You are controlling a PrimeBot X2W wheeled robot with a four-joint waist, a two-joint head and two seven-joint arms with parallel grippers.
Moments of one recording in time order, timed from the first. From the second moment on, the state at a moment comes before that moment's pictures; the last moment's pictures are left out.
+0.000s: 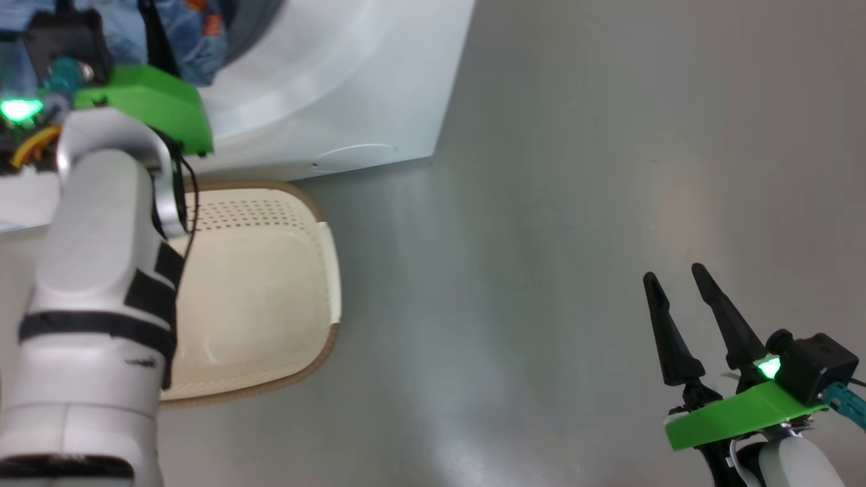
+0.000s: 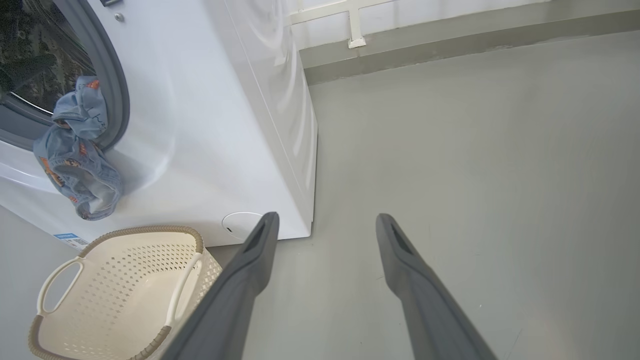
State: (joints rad) left arm -1.08 0.07 -0.14 0.89 -0.11 0.22 -0.26; right arm -0.13 -0.16 0.08 0.09 0.38 0.13 -0.26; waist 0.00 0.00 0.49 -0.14
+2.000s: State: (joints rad) left arm -0.15 0.03 -0.22 0.14 -0.27 0.32 -0.26; right arm -0.08 -0.24 0.03 0.01 0.32 0.13 -0.26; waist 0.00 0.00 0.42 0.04
